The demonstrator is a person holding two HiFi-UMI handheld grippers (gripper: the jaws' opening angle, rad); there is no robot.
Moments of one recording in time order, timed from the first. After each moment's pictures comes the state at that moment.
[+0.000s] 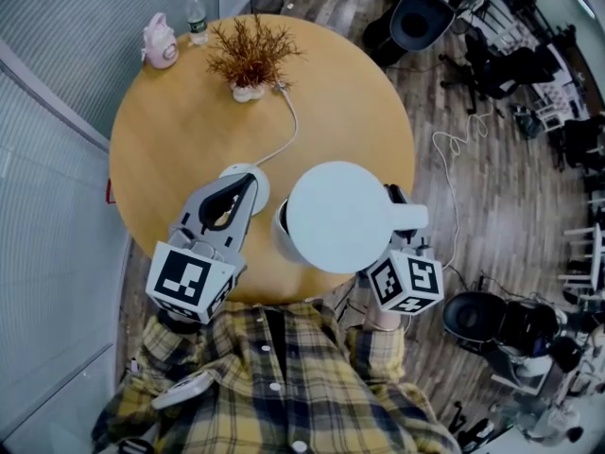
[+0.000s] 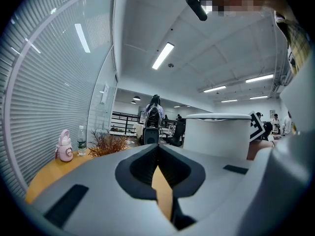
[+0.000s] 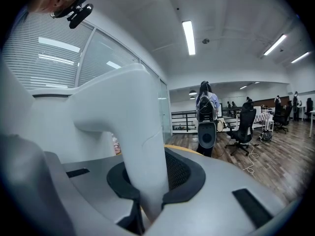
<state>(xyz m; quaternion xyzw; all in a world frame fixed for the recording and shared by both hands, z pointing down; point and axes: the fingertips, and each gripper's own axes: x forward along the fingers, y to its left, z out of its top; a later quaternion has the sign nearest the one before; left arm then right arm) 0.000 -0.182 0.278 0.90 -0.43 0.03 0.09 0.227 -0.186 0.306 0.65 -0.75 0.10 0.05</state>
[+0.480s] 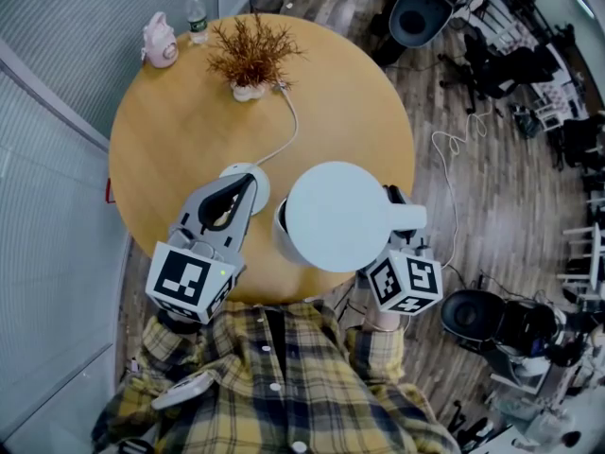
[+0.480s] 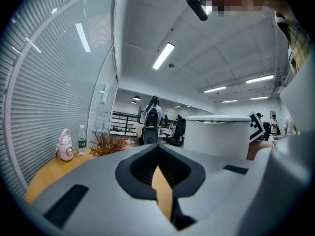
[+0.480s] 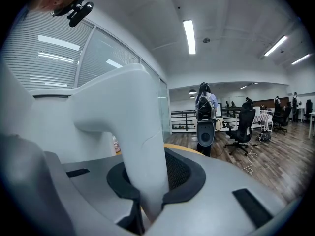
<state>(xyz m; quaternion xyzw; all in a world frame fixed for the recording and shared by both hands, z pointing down) -0.001 -0.179 0.278 0.90 -0.44 0.03 0.09 0.227 -0.182 0.309 0.65 -0.75 0.11 0.06</state>
